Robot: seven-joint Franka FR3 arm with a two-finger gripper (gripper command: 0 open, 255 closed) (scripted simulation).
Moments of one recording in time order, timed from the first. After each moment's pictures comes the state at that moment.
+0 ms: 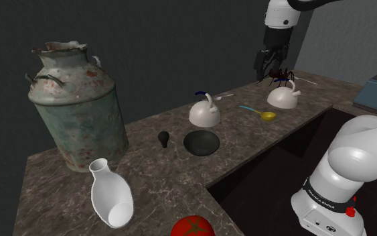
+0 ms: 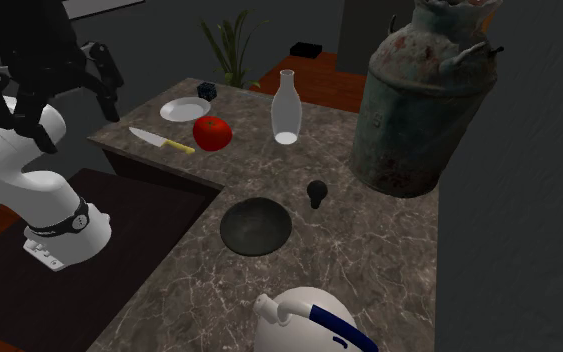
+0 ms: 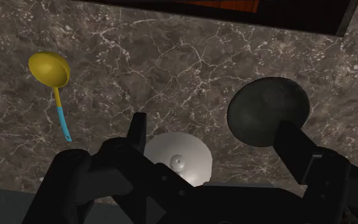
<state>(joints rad) -0.02 -0.80 0.01 -2.36 -0.09 1.59 0.08</state>
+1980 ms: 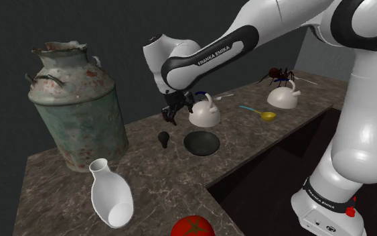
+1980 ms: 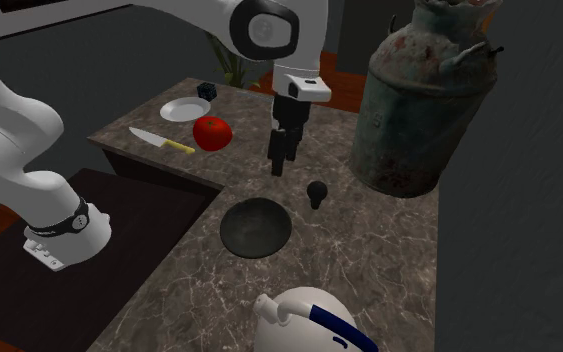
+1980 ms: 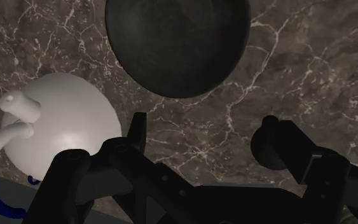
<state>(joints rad) 0.08 0.21 0.40 -1.88 -0.35 1.87 0.71</state>
